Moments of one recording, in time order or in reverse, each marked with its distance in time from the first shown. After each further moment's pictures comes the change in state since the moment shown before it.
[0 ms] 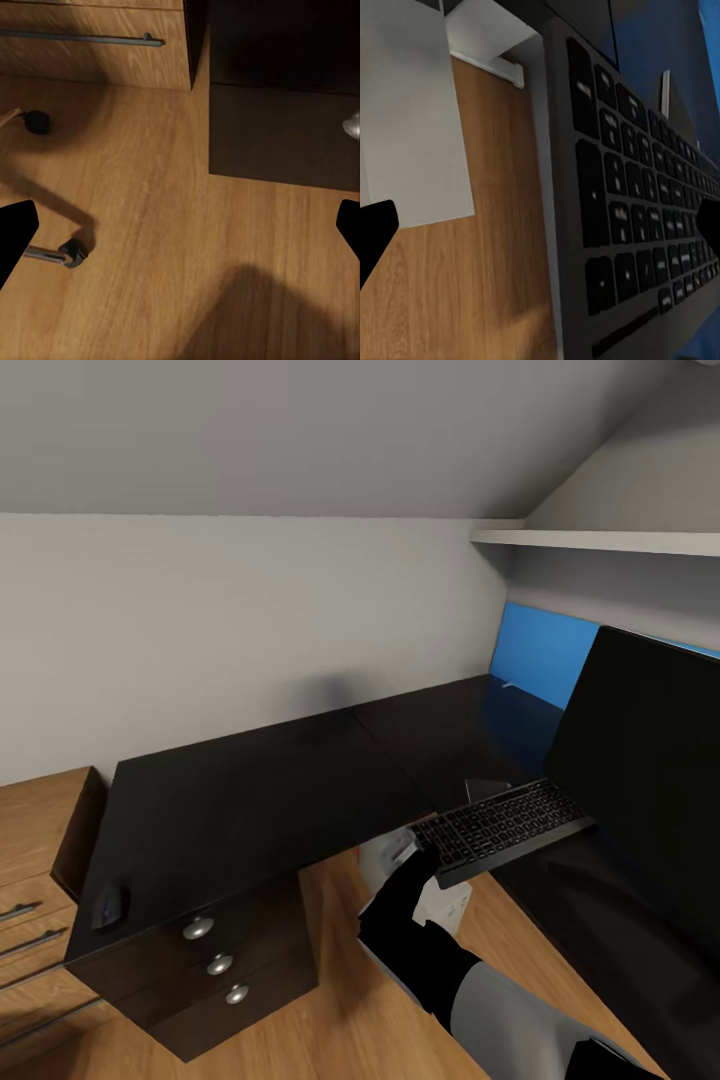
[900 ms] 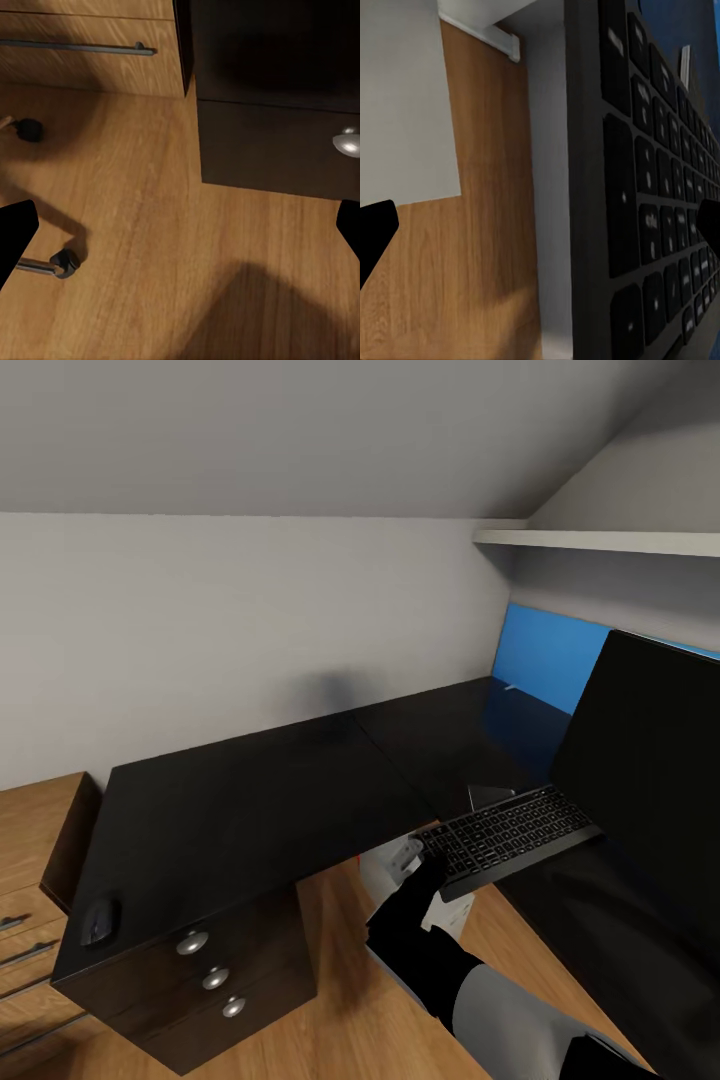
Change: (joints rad) left arm 0.000 0.000 0.000 0.000 0.000 0.000 0.000; right arm -0.002 0.000 -0.004 0.094 0.000 -0.002 0.001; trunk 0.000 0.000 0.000
